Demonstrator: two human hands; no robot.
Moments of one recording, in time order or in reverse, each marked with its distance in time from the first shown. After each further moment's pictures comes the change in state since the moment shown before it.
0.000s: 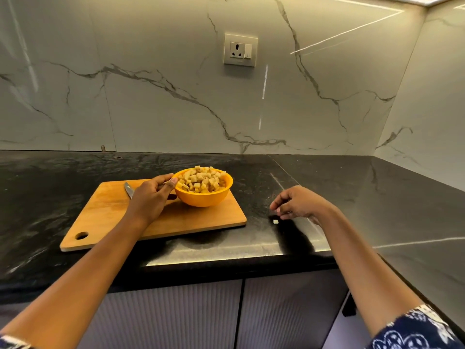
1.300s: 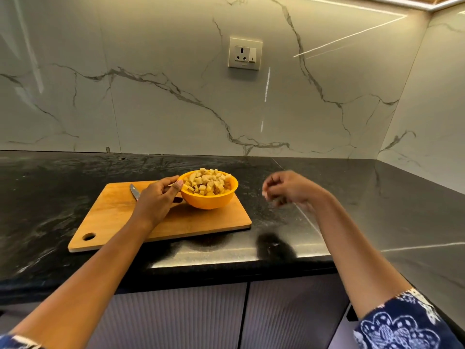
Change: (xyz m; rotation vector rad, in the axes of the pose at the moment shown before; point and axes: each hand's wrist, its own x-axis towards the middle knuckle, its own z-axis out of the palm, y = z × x) left_hand 0.007 -0.010 0.000 -0.028 -0.001 0.022; right_hand -0.004 -0.052 0.006 0.114 -0.053 -0.132
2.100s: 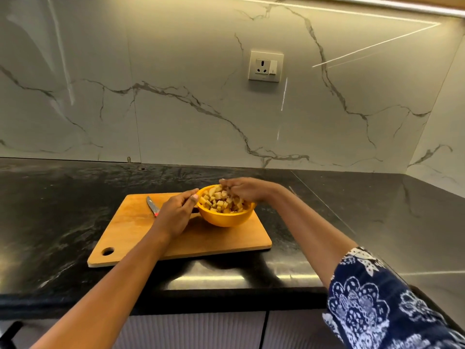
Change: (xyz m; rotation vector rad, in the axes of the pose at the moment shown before) left_hand 0.016 -0.008 -0.001 -0.103 -0.066 -0.042; right_hand 0.089 -0.060 0.074 -0.598 -0.248 -0.160
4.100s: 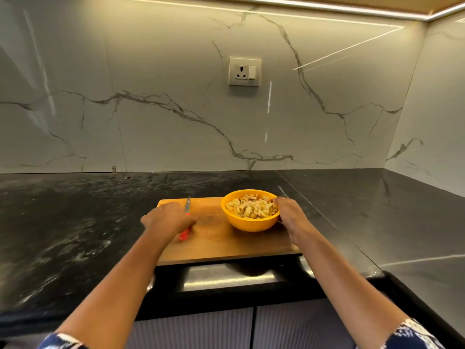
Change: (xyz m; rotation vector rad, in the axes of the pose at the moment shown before) left_hand 0.013 0.024 0.018 0.901 -0.020 -0.315; right_hand -0.071 0.088 0.034 0.887 0.695 0.368
